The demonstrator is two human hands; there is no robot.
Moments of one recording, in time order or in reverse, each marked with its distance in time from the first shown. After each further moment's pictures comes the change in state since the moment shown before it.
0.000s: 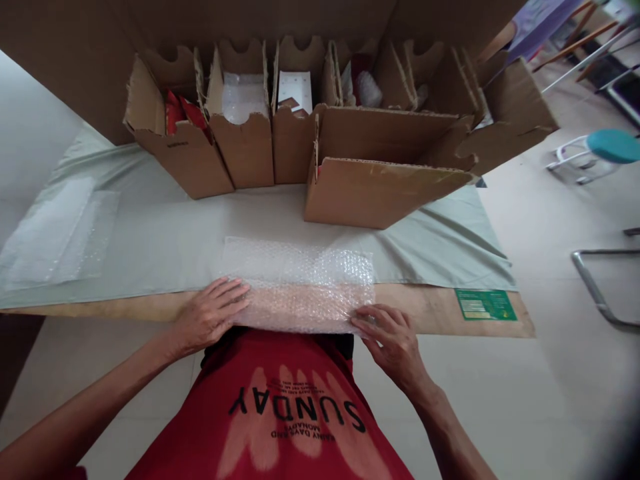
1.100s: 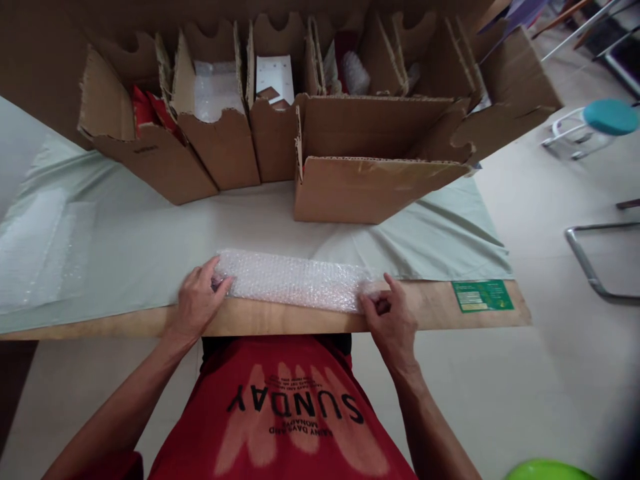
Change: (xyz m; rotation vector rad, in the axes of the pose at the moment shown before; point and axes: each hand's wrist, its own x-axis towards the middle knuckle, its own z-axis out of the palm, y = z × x) left_hand 0.048 -0.021 0.017 0.220 0.302 -0.673; right_hand 0.021 0.010 0.030 0.031 0.235 0.763
